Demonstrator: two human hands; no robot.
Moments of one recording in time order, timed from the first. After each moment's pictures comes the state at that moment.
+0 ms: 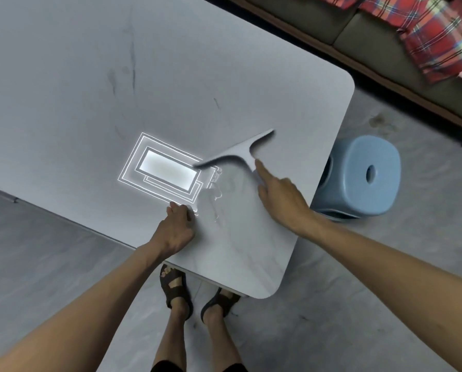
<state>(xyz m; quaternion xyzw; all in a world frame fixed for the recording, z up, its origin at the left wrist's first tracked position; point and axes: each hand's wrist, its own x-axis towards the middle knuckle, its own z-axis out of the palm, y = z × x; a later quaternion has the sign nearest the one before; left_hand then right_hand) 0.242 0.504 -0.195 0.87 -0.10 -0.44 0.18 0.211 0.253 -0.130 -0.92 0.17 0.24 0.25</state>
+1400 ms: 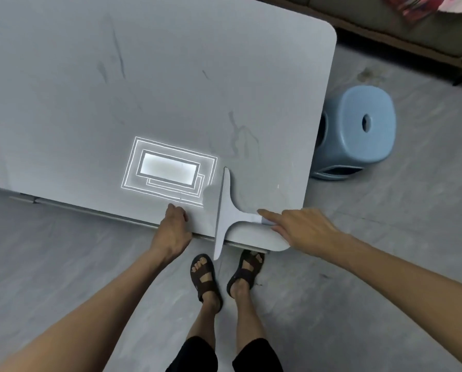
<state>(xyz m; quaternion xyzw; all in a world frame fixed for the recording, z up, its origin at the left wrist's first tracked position) 0.187 0.571 -0.178 0.89 -0.13 -0.40 0.17 0.055 0.300 -0.133 -0.96 -0.03 0.28 0.07</state>
